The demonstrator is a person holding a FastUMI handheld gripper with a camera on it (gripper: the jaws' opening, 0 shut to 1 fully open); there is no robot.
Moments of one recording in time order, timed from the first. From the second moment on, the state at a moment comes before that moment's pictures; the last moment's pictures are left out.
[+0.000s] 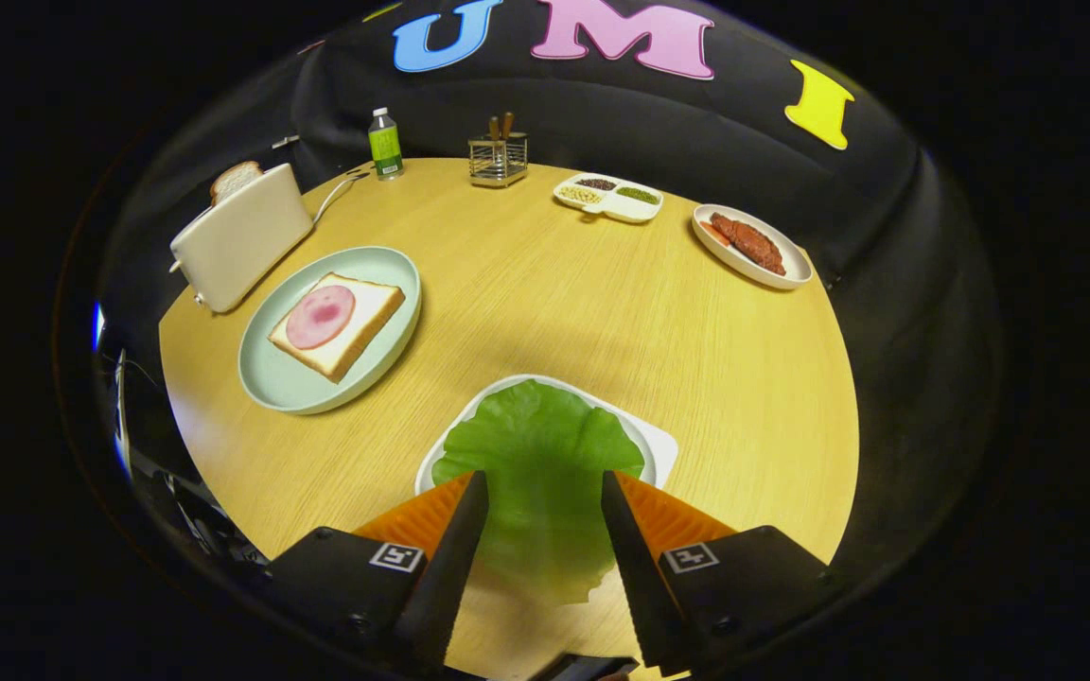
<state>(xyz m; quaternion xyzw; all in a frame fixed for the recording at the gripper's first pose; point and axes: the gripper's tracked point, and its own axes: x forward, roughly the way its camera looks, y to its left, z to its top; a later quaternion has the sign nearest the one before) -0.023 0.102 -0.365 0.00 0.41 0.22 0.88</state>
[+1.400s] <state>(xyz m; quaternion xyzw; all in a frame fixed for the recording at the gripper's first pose) -0.016 0.111 -0.254 0.03 0.34 0.25 0.91</state>
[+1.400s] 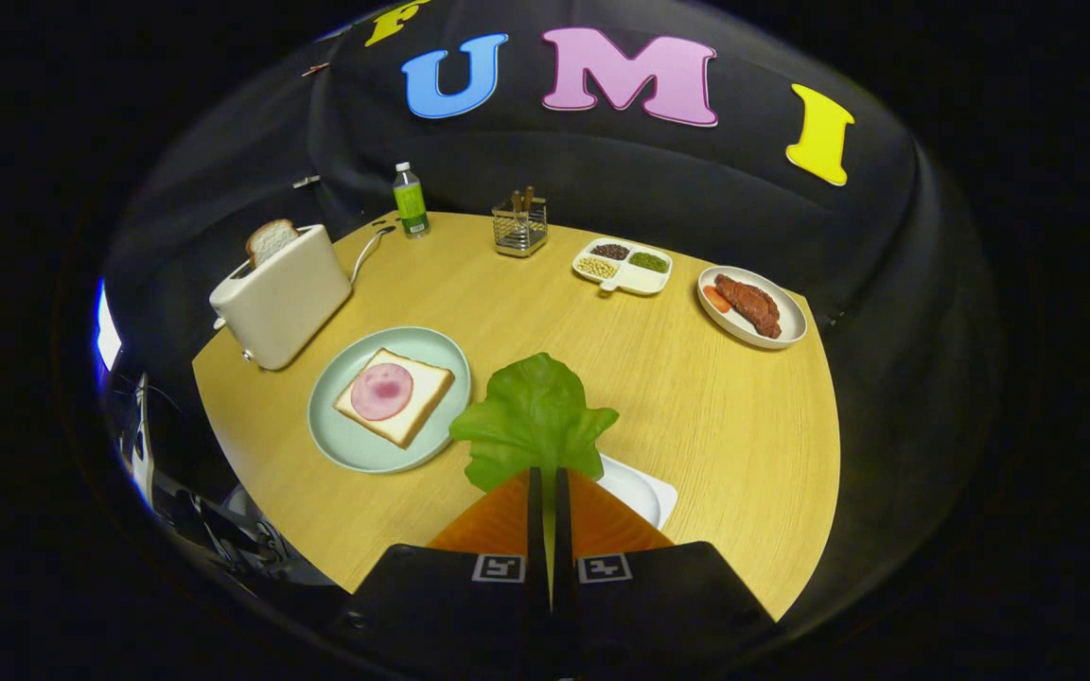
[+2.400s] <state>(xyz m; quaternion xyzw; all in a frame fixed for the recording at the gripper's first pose) 0.004 0.287 -0.189 0.03 0.31 0.33 0.89</state>
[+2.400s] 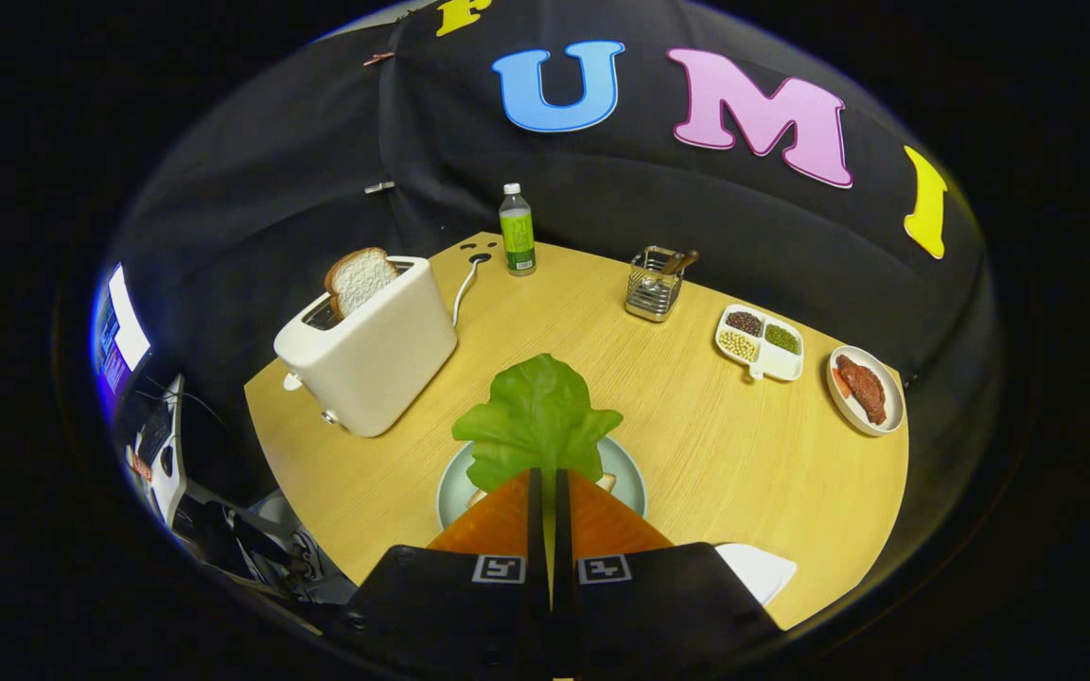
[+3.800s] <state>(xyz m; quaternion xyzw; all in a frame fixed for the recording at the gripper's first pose) 0.020 0.340 -0.020 0.11 0.15 0.30 0.93</state>
